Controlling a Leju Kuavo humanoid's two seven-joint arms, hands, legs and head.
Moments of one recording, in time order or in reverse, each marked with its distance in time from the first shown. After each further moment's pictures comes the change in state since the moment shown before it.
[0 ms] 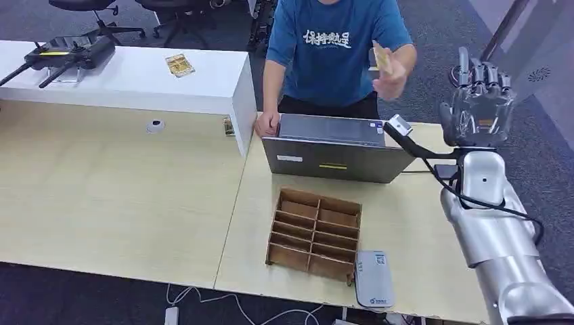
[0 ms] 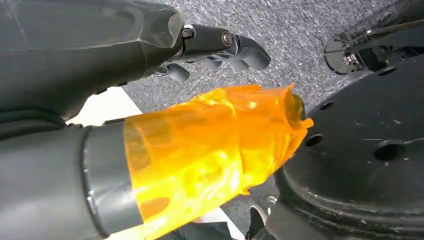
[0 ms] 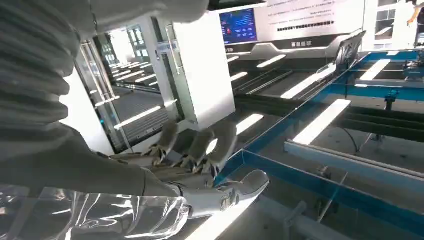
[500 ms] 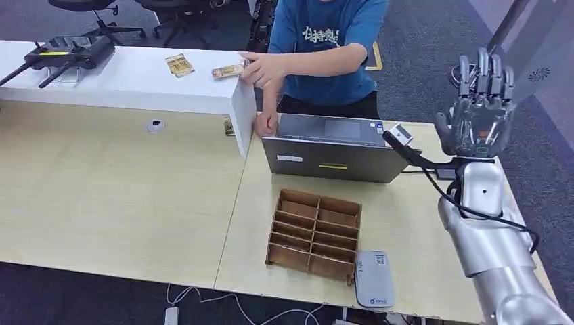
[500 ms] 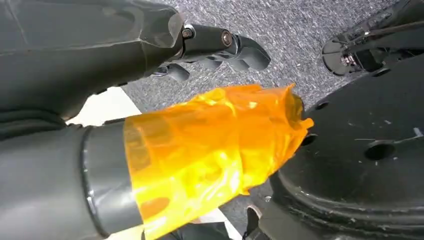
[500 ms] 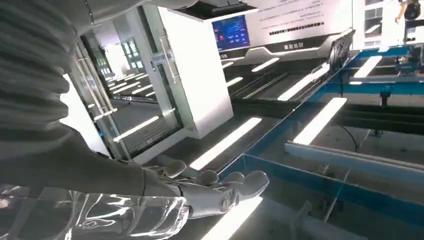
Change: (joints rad) left arm 0.001 -0.010 0.038 0.000 -0.020 0.009 0.001; right arm 0.074 -0.004 -0.017 -0.072 -0.061 -0.048 -0.037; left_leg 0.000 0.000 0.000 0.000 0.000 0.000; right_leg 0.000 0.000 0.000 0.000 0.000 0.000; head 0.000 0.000
